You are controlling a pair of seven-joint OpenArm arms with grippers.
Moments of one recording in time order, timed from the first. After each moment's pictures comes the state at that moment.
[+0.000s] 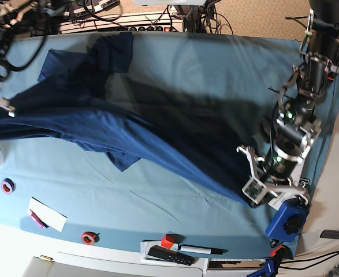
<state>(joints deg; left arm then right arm) -14.7 -27.2 17.2 107.0 3.5 -12.2 36.3 -5.2 8.3 54.5 130.1 27.5 19.9 -50.0</state>
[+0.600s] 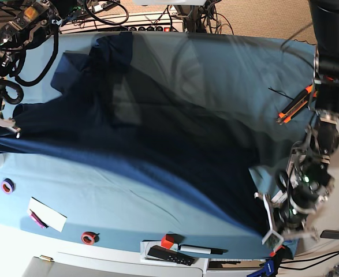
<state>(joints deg) -34.1 -27.1 17.2 82.4 -3.4 -19.2 32.6 -1.2 8.1 46.4 130.1 14.4 11.0 -45.8</state>
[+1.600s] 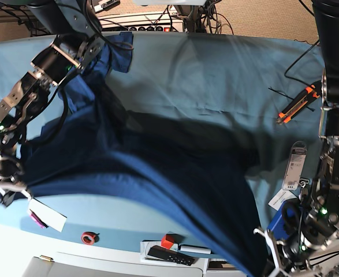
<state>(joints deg) -45.2 -28.1 17.2 82.5 -13.4 -23.5 32.4 24.0 8.7 36.1 99.4 11.4 9.3 -42.2</state>
